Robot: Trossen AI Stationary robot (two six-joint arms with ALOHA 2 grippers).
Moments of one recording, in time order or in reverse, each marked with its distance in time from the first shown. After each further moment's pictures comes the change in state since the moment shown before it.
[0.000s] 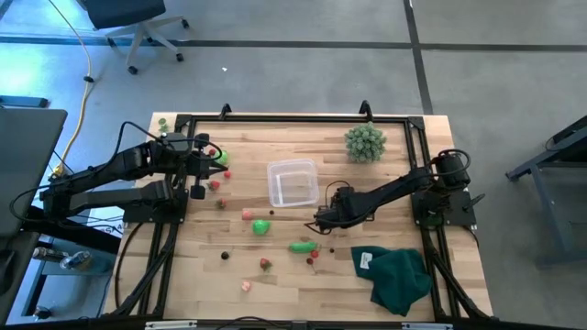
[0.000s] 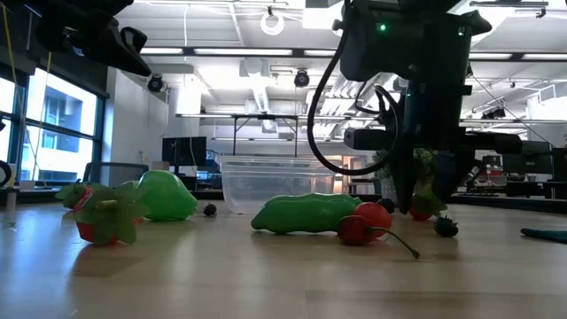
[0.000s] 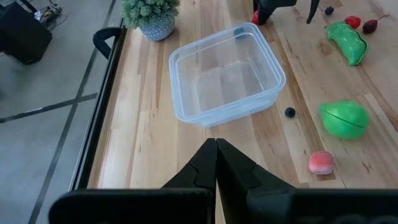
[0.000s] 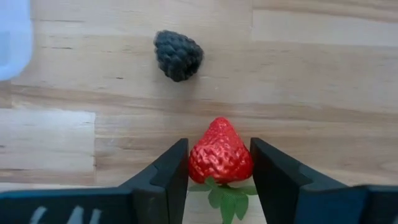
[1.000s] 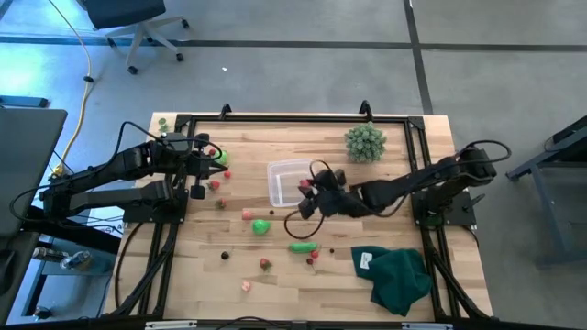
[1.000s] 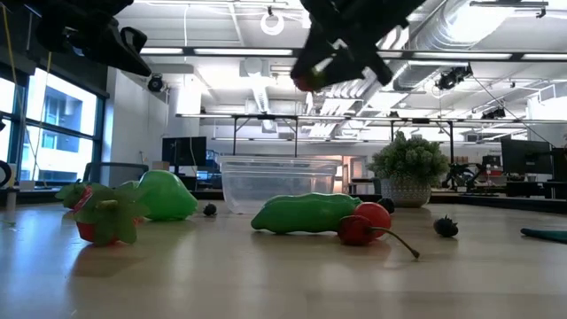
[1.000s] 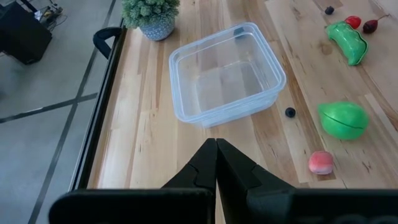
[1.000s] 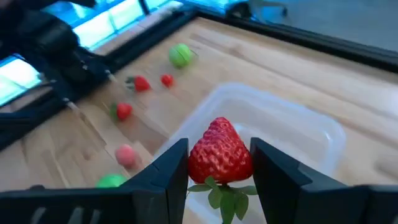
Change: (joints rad) left arm 0.000 0.000 0.000 0.000 0.000 0.000; right arm -0.028 -0.230 0.000 0.687 0.406 -1.027
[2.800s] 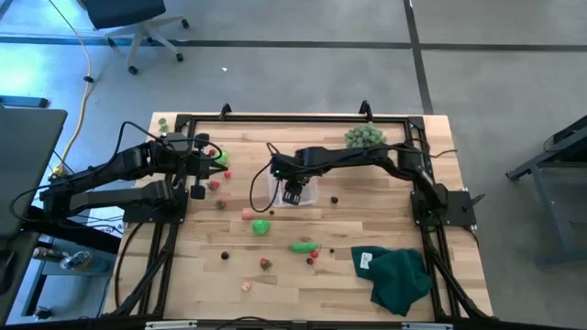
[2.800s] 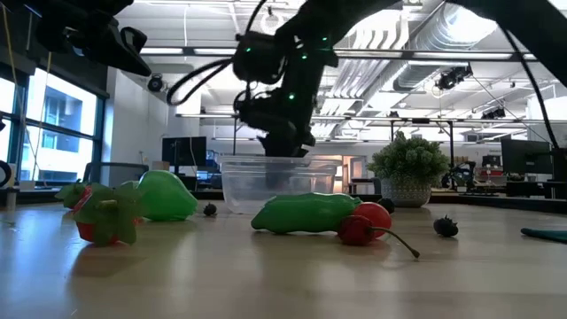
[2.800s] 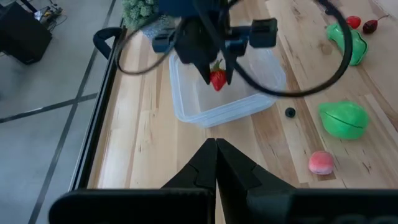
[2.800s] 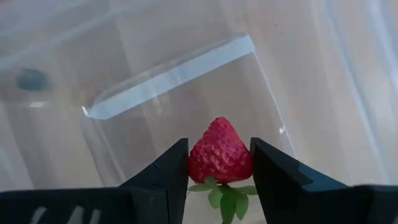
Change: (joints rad) left arm 0.000 0.000 0.000 0.000 0.000 0.000; right arm -0.329 0.599 0.676 -0.700 -0.602 -0.607
